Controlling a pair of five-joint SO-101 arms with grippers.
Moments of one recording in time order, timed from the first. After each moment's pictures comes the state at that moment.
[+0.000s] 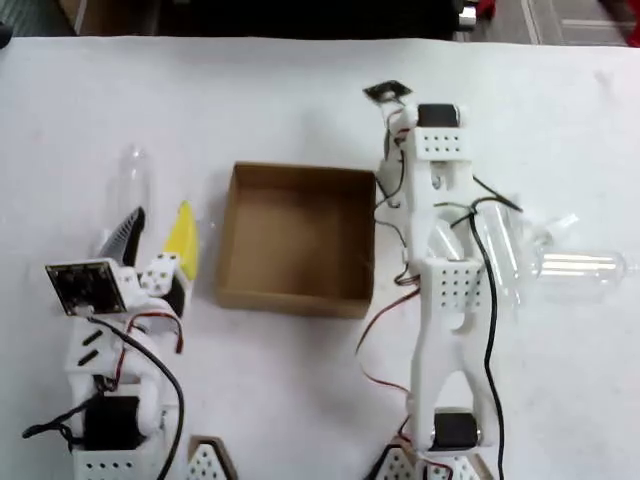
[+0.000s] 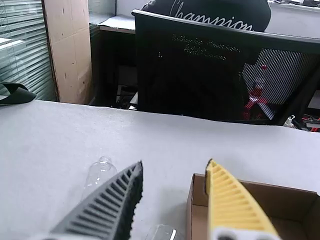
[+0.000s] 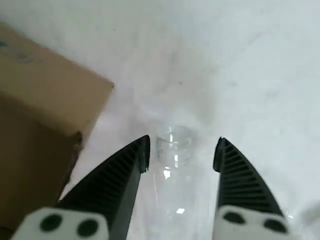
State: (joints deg) left arm -7.2 -104.3 85.3 38.0 8.0; right arm -4.7 58.9 -62.1 95.7 26.5
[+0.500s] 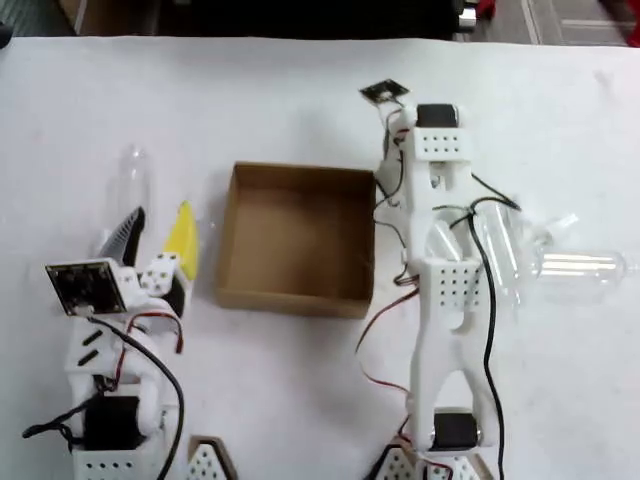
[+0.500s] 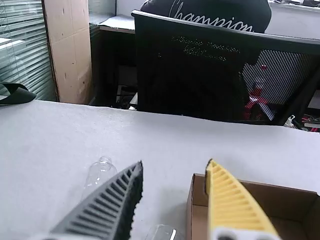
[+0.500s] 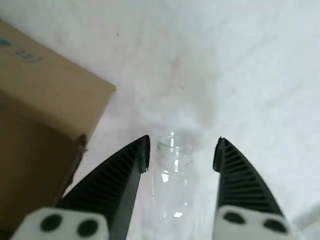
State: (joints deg) left arm -7.2 -104.3 85.3 38.0 8.0; right arm -5.0 59.6 -64.2 95.7 27.7
